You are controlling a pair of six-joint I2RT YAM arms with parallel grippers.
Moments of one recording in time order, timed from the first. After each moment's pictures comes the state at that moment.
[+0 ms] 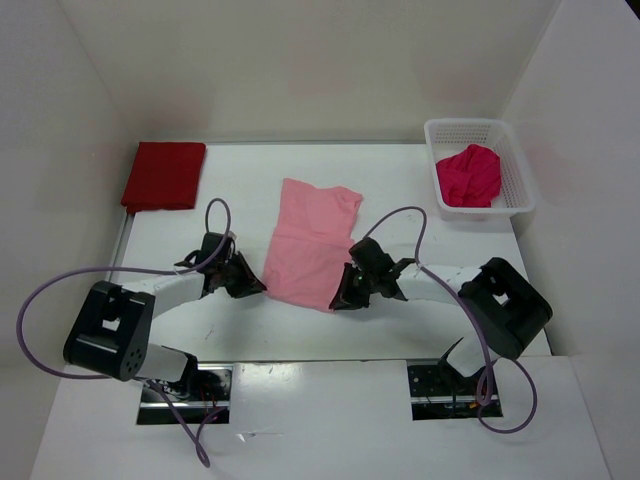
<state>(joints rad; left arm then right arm) -0.25 1.39 0.52 -0.11 0.30 -0.82 0.71 1.53 0.65 -0.09 -0.29 0.99</state>
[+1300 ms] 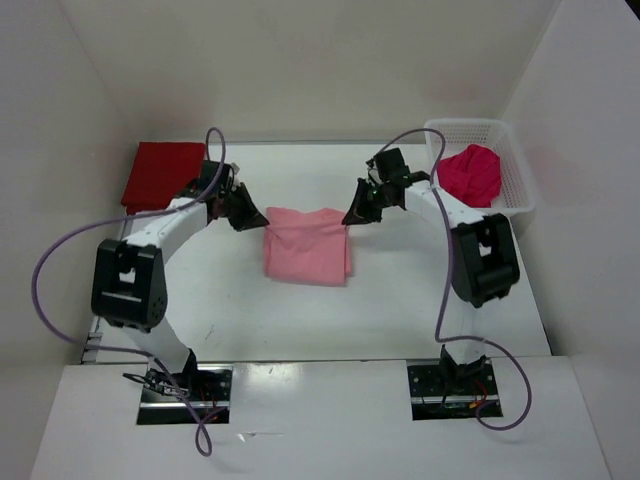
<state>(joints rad) -0.16 1.65 1.18 -0.43 0.38 -0.71 0.33 1.83 1.38 -0.51 -0.45 0.59</state>
